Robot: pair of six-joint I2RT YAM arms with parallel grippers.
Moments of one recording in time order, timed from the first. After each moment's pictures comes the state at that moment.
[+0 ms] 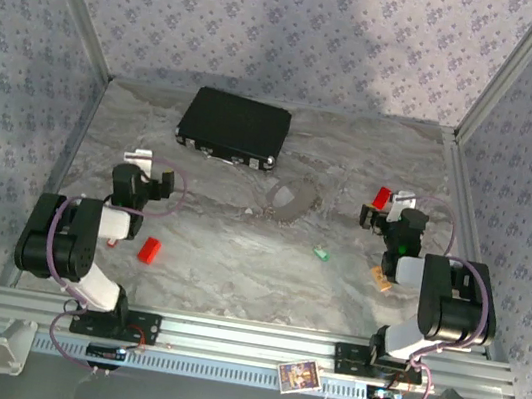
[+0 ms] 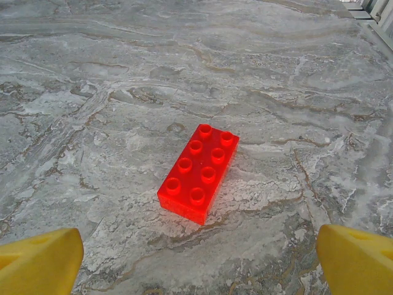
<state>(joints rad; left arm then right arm) 0.00 1.55 0.40 0.72 -0.09 -0.01 -0.05 1.52 0.38 0.71 -0.03 -0.04</state>
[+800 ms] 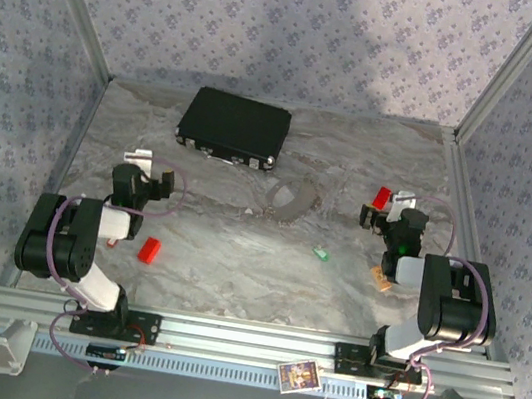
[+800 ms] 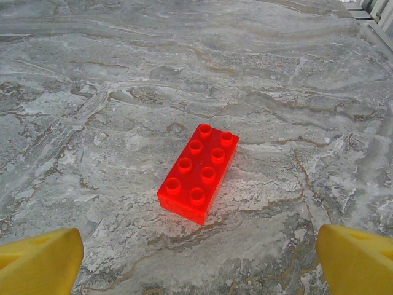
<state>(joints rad) 0.00 1.55 0.40 0.72 -0.09 -0.01 -0.05 1.52 0.38 0.71 -0.03 -0.04</state>
